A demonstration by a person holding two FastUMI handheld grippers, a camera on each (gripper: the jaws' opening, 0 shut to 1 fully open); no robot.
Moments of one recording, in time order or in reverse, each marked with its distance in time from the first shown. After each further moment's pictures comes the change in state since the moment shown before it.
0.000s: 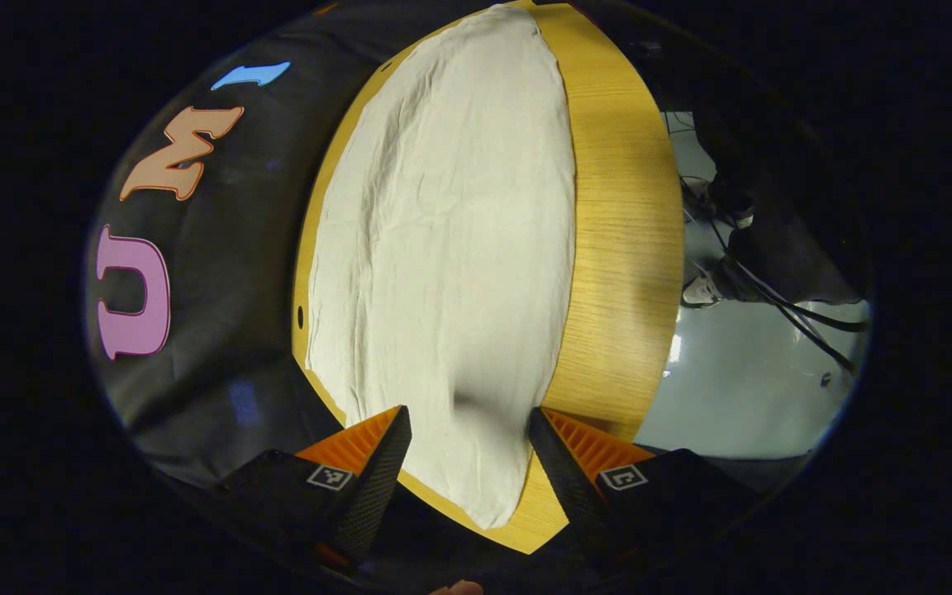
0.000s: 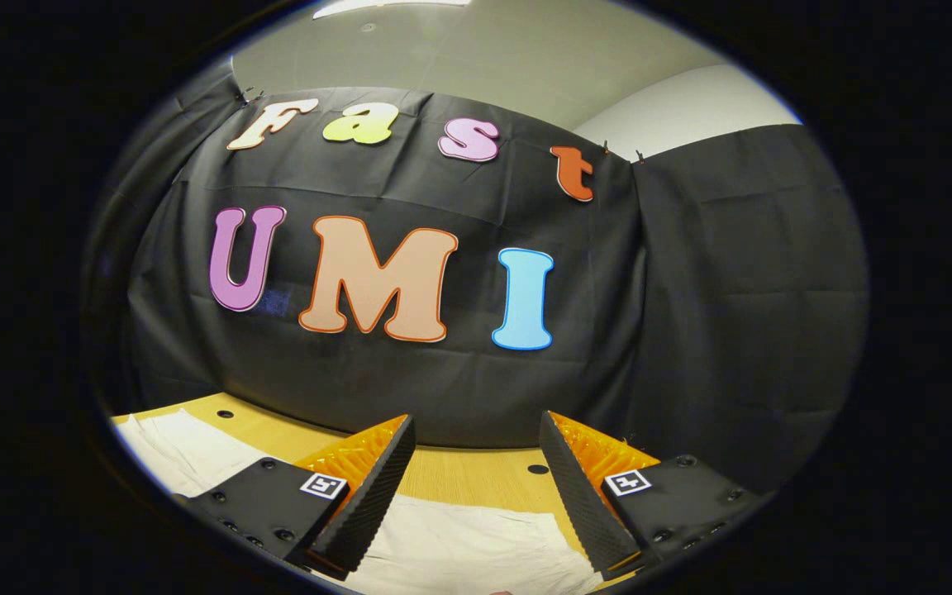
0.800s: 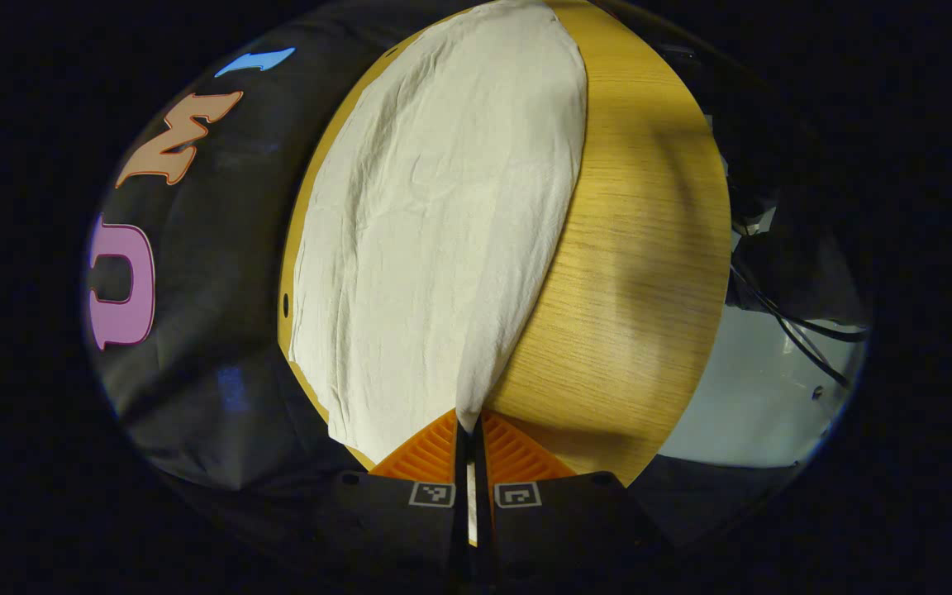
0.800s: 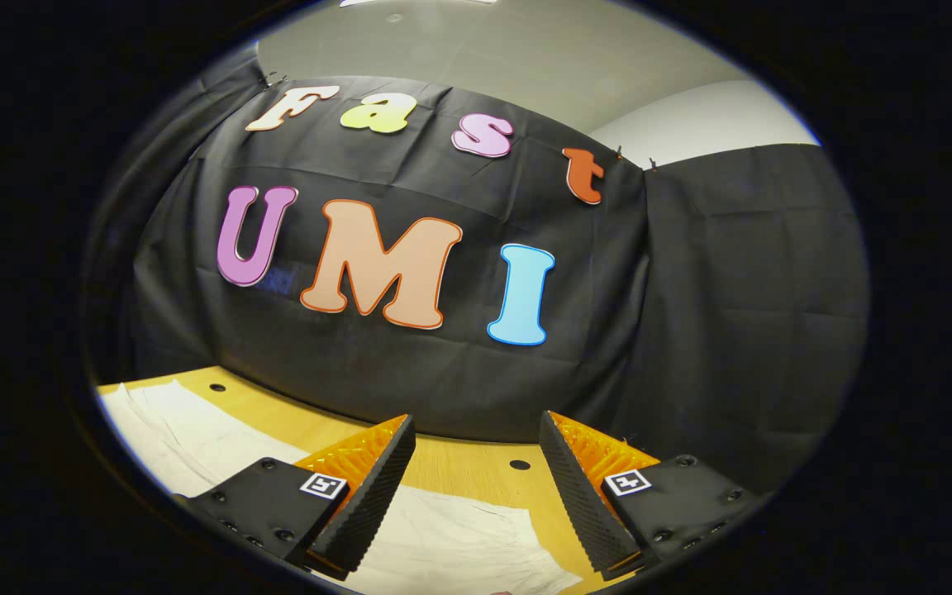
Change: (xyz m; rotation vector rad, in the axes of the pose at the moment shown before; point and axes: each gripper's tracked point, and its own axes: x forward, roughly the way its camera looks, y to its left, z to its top) left arm 0.013 -0.017 0.003 -0.040 0.037 -0.027; right arm -0.013 -0.014 -0.011 -0.127 0.016 0.031
